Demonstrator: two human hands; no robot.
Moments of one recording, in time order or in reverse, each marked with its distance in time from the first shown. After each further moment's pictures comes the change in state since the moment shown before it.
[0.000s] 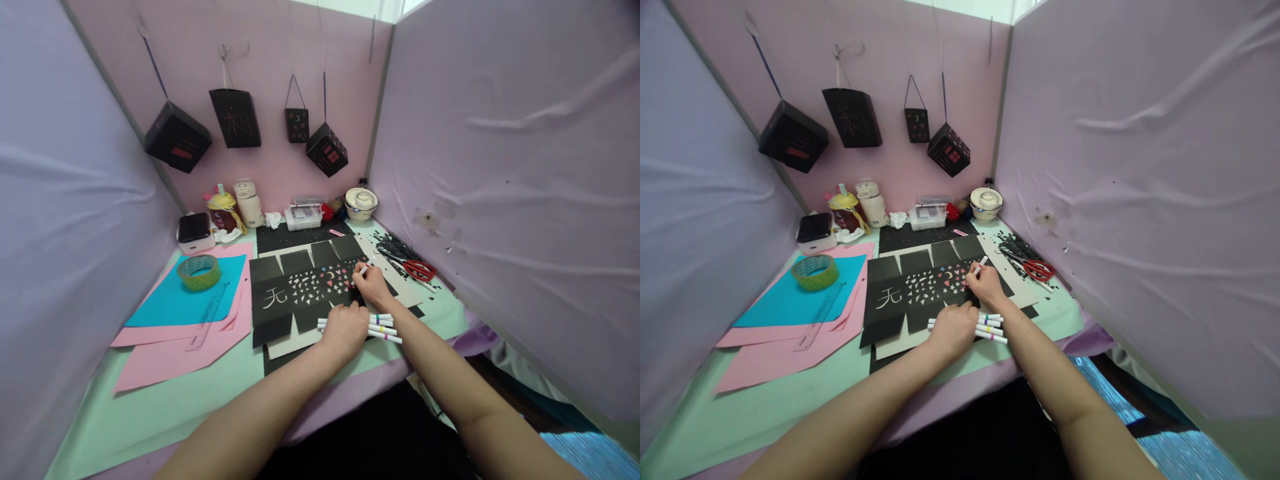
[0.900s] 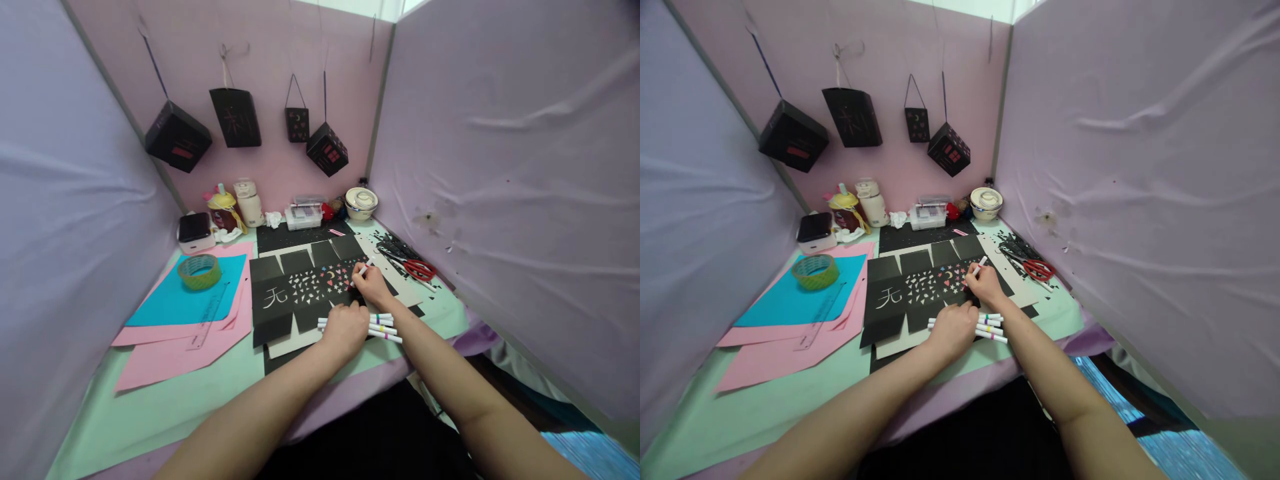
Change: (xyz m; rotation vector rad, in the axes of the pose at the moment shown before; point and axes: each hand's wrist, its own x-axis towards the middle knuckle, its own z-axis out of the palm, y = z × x) left_hand 0.000 0.000 -0.002 -0.024 -0.019 0.001; right_hand 0.000 -0.001 0.000 0.055 -0.044 0.011
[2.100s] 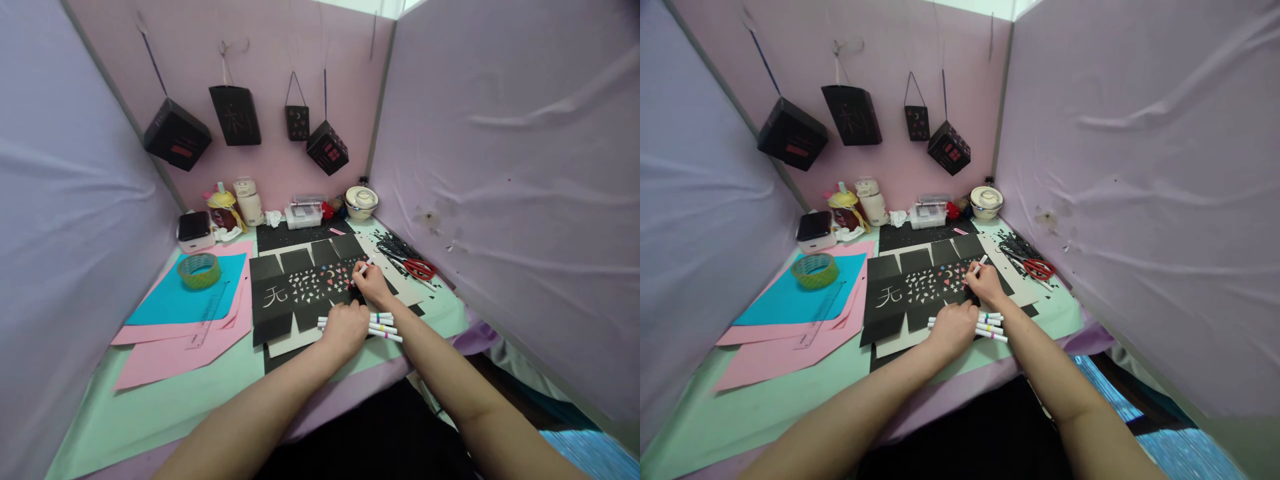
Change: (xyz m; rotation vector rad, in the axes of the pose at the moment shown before) left_hand 0.001 -0.001 0.004 0.037 0.037 -0.001; right_hand 0.000 0.003 0.001 -0.022 0.007 -0.026
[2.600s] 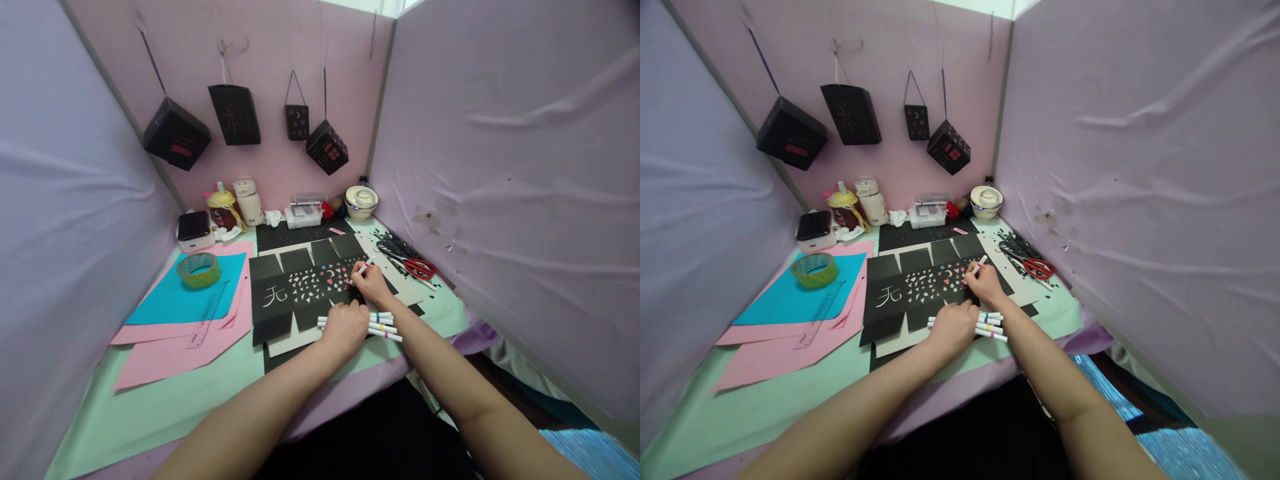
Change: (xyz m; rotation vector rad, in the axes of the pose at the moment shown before) left_hand 0.000 0.000 -0.001 -0.010 -0.015 0.014; right_hand 0.000 -0.001 0.000 -0.007 -0.018 -0.005
